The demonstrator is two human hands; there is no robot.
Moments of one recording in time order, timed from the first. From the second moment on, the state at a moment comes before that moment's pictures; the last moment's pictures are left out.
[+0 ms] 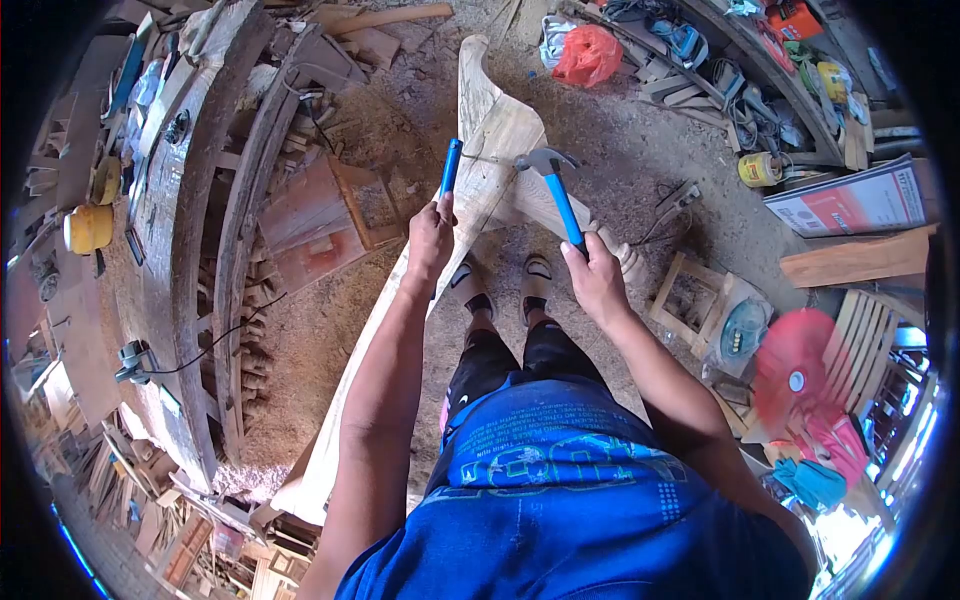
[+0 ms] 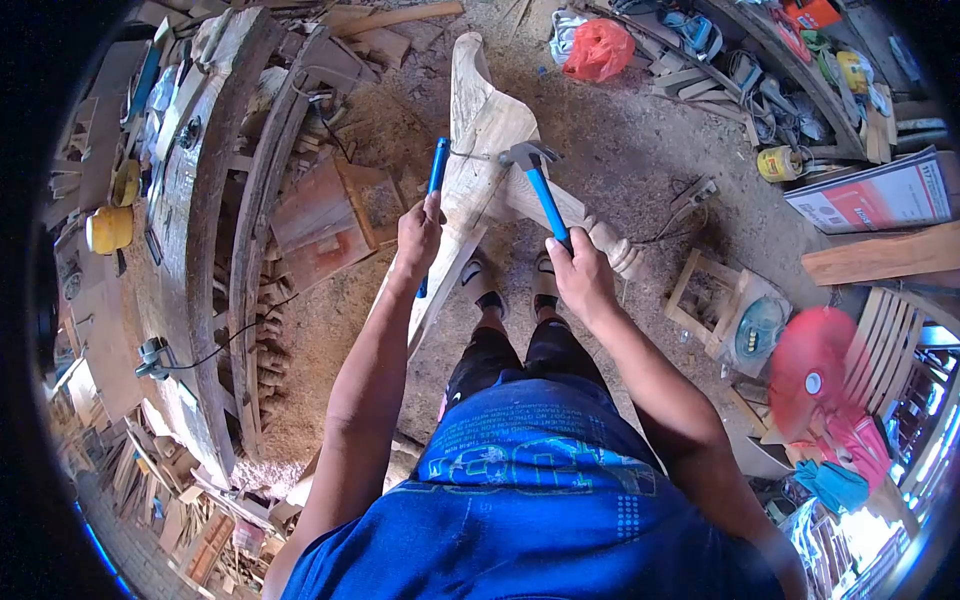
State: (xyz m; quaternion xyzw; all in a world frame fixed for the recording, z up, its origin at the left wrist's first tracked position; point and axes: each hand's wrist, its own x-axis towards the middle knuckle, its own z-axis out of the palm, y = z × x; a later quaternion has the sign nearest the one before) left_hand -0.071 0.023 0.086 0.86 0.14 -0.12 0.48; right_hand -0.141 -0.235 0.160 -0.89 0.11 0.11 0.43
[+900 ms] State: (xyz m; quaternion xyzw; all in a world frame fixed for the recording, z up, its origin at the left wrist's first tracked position) left_hand -0.066 0.025 0.082 0.92 0.08 -0.08 0.39; right_hand -0.062 -0.196 0.191 -0.95 -0.10 -0.06 0.30
